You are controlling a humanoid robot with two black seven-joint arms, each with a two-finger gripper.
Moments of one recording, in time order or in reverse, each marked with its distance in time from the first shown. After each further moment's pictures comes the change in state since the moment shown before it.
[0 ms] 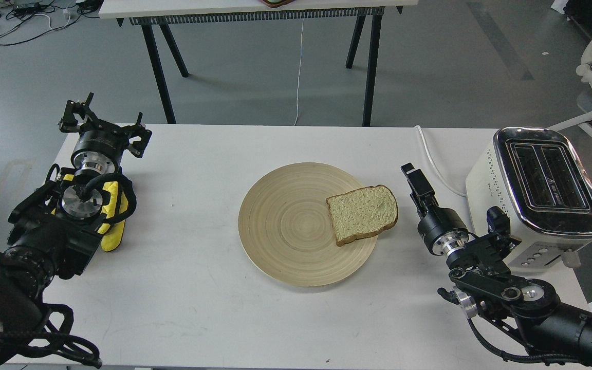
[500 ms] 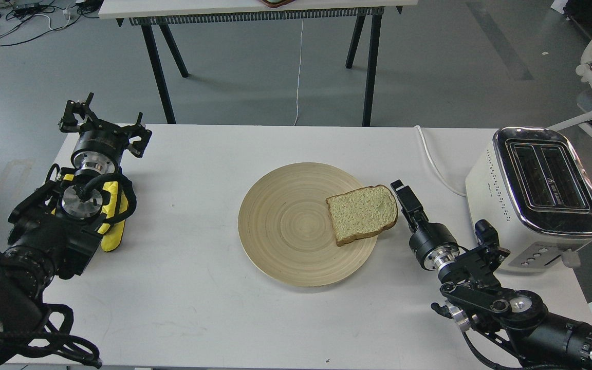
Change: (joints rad) left arm 0.000 0.000 0.000 0.000 0.000 0.000 0.000; right arm -0.019 0.070 -0.080 -0.063 -0.003 0.000 0.000
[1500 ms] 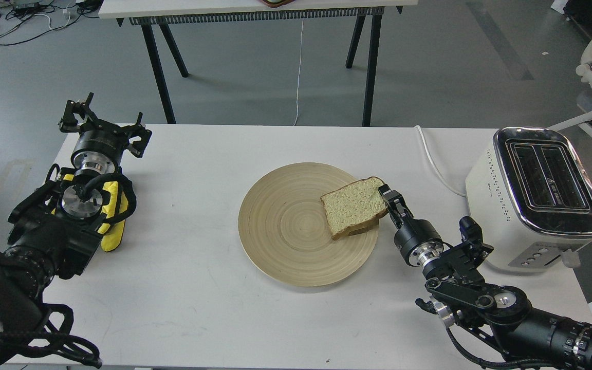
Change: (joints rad) left arm 0.000 0.000 0.000 0.000 0.000 0.000 0.000; right arm 0.027 0.025 0.041 0.038 0.009 0.000 0.000
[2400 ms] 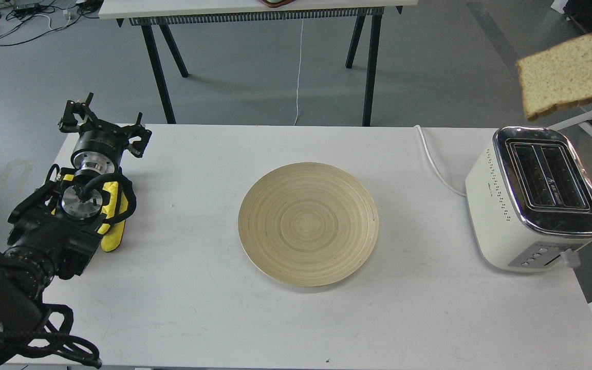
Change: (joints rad) left arm 0.001 0.000 0.000 0.000 0.000 0.000 0.000; right arm -0.012 -0.979 0.277 0.483 -0.006 0.000 0.000
